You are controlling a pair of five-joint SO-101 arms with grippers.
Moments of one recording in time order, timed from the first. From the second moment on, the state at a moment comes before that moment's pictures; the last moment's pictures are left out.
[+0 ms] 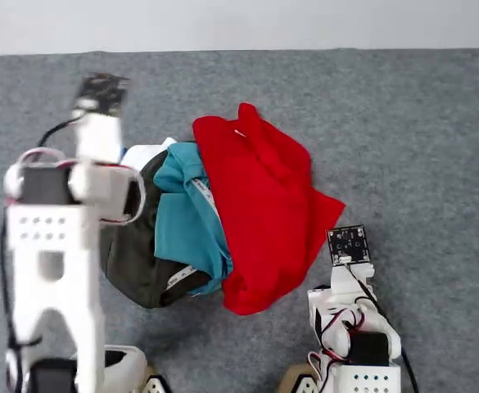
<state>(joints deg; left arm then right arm) -0.4 -18.5 3.5 98.9 -6.9 -1.7 -103.4 95.6 74.7 6.7</state>
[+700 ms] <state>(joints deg) 7.1 10.0 -5.7 98.9 -12.4 -1.7 -103.4 95.6 74.7 6.7</state>
